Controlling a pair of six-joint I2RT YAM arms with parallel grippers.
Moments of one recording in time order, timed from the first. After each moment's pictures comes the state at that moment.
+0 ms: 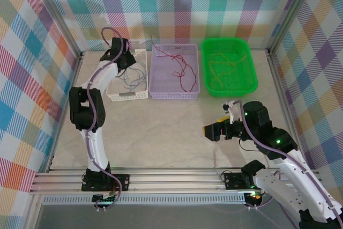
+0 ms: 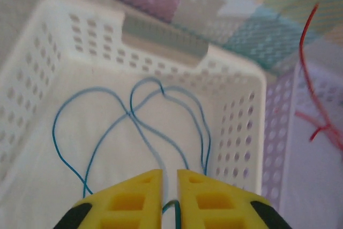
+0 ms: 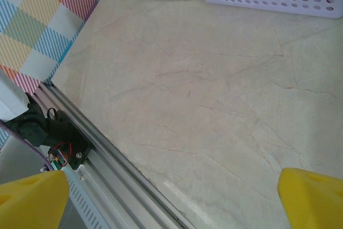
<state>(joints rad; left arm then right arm) -0.14 2.04 1.73 -0.45 -0.11 -0.53 0.53 0.65 0.82 -0.82 -0.44 0.33</state>
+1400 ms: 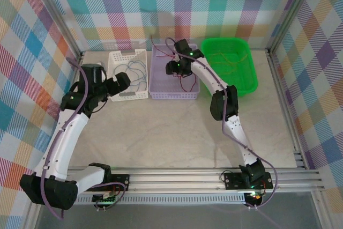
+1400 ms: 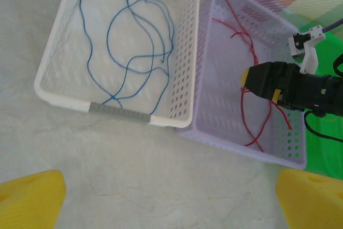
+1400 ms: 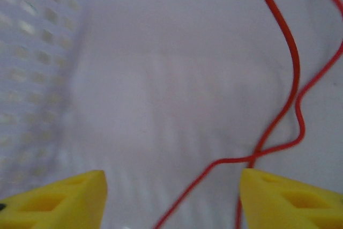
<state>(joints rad) -0.18 1.11 1.20 -0.79 0.02 -0.57 0.48 2.68 2.65 -1.00 -0.12 0.34</state>
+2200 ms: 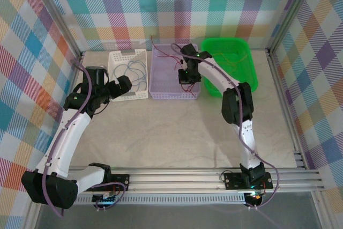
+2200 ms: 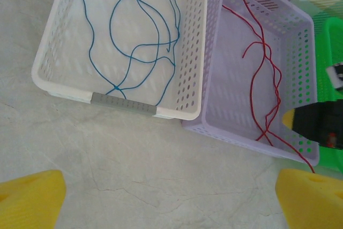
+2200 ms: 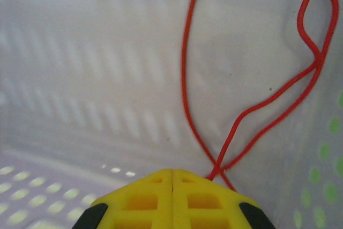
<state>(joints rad) -0.18 1.12 1.16 -0.76 0.03 -0.57 0.49 2.28 2.10 -1.02 -0.12 0.33</state>
